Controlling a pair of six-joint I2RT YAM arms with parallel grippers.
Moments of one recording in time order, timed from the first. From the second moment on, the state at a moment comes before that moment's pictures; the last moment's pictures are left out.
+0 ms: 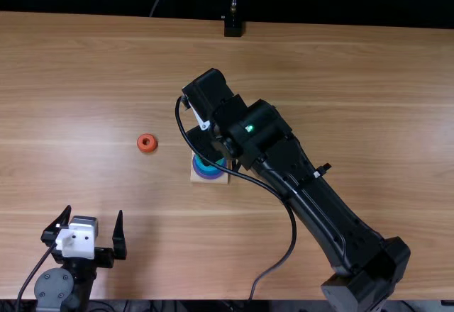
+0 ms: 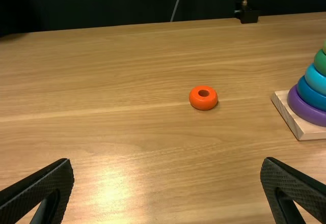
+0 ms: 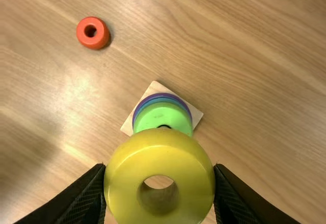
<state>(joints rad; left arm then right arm) -0.05 0.01 0.10 -0.36 0.02 0.02 0.69 1.98 2.03 -1.18 0.06 0.06</state>
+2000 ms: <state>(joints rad) -0.05 0.01 0.10 -0.36 0.02 0.02 0.66 2.00 2.04 -1.17 0.06 0.06</state>
